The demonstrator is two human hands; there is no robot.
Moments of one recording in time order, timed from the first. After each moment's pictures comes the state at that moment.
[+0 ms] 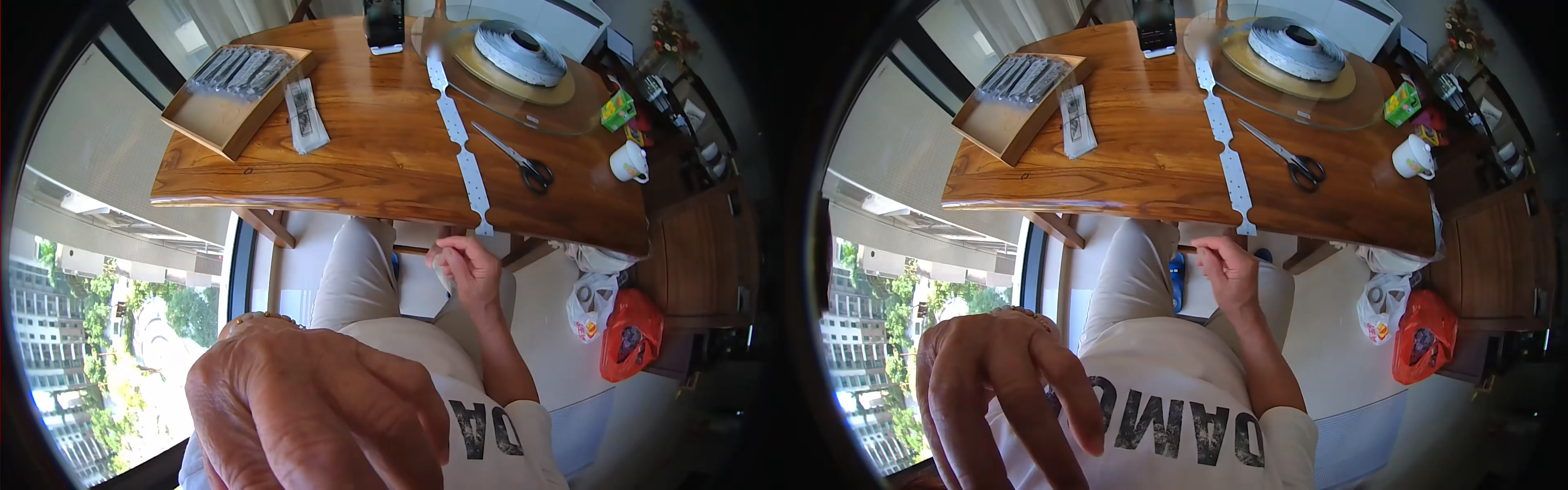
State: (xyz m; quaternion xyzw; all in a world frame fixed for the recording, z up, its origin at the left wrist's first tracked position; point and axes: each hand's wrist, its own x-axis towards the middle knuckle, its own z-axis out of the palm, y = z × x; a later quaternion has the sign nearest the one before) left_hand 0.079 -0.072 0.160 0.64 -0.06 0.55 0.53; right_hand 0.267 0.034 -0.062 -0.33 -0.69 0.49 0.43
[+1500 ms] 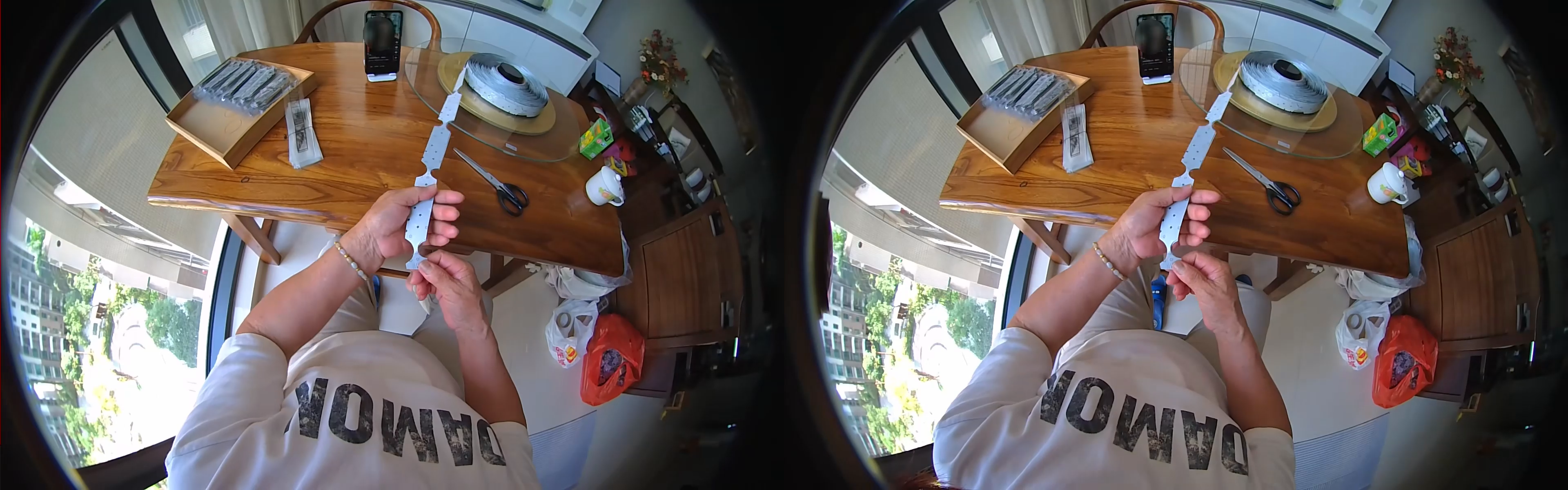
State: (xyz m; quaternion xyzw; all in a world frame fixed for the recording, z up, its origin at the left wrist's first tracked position) left_hand 0.088 0.071 -0.021 0.16 0.13 0.51 0.84; right_hand 0.277 0.040 -0.042 -0.26 -0.52 0.75 0.31
